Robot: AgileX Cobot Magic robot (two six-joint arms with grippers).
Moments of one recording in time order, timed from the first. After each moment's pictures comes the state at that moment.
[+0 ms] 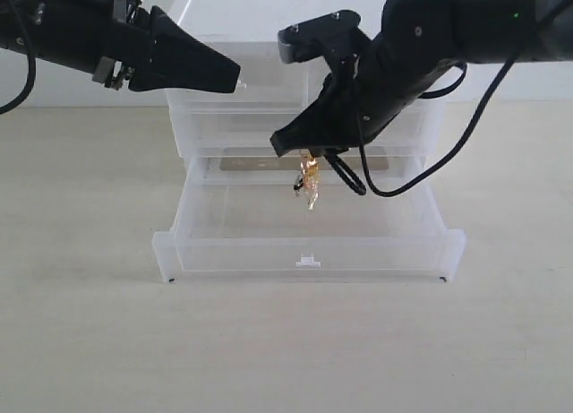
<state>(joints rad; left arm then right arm) -0.20 1.55 -1.20 -1.18 1.03 1.25 0.56 1.82 -1.34 0.01 0.52 -0.04</state>
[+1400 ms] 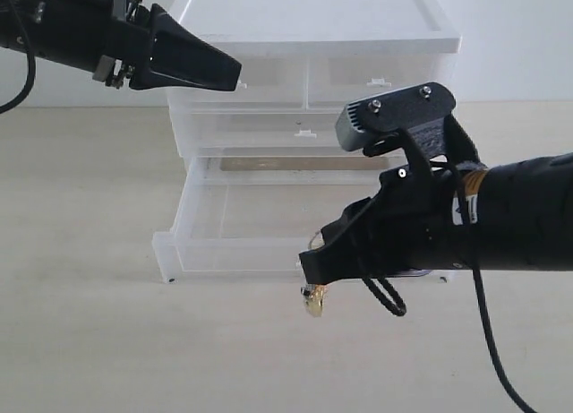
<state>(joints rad) -0.20 1.55 -1.20 -1.20 1.03 1.26 0.76 1.30 -0.67 0.10 0.17 0.11</state>
